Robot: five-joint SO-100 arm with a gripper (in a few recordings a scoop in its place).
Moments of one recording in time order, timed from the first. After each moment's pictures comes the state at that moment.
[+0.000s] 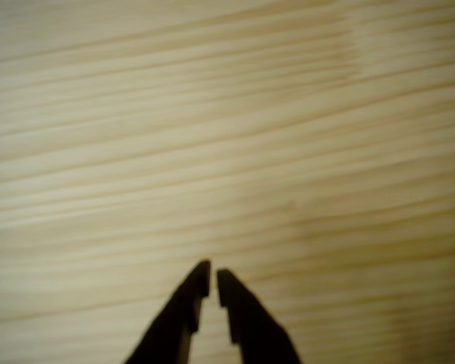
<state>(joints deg) 10.8 188.3 174.5 58.9 5.2</state>
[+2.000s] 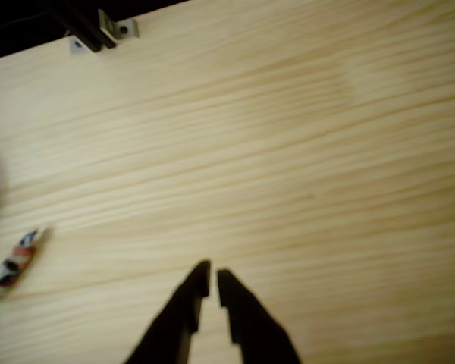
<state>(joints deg) 6.2 180.9 147.6 75.8 14.8</state>
